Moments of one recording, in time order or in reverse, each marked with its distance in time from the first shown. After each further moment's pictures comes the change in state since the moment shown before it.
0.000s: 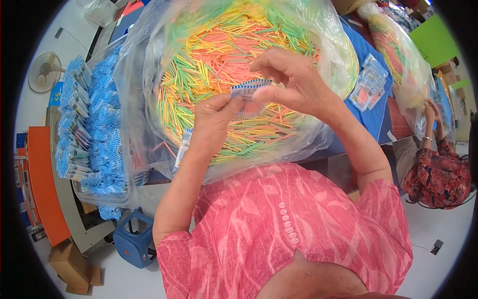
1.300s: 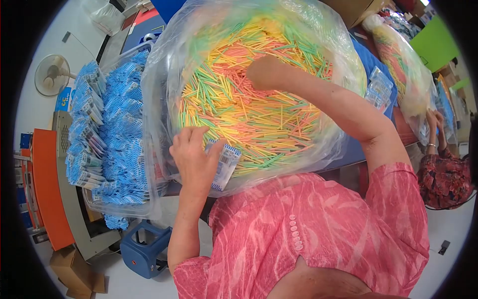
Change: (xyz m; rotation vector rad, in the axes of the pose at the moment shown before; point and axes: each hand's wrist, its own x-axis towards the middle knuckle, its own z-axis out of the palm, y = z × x) left_hand -0.058 0.039 -0.064 1.429 0.358 0.344; right_hand 0.094 0.086 0.060 -0.911 -0.816 0.195
